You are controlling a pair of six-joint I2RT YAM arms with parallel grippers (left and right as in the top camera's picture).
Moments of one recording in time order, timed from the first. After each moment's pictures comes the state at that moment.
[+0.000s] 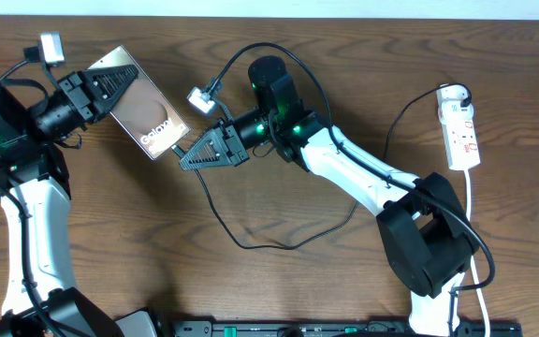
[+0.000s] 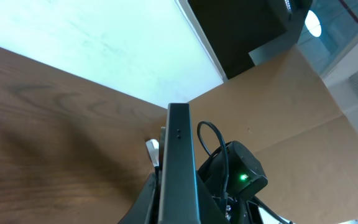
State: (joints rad) left arm 0.43 1.43 1.04 0.30 1.35 -0.93; right arm 0.66 2.03 1.49 0.24 -1.39 0.65
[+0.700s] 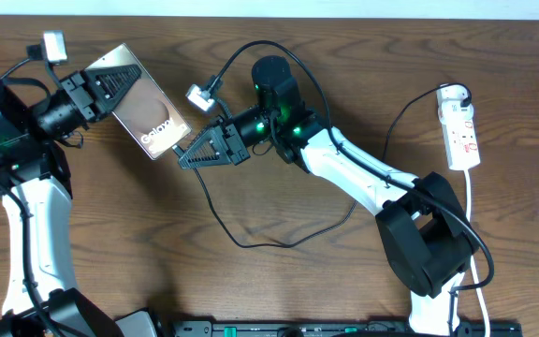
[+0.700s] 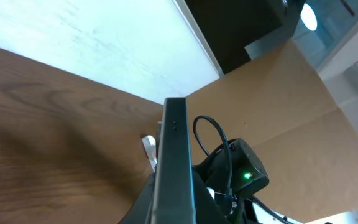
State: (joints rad) left arm 0.41 1.43 1.04 0.30 1.36 -0.93; right arm 0.66 2.03 1.48 0.37 -1.42 0.74
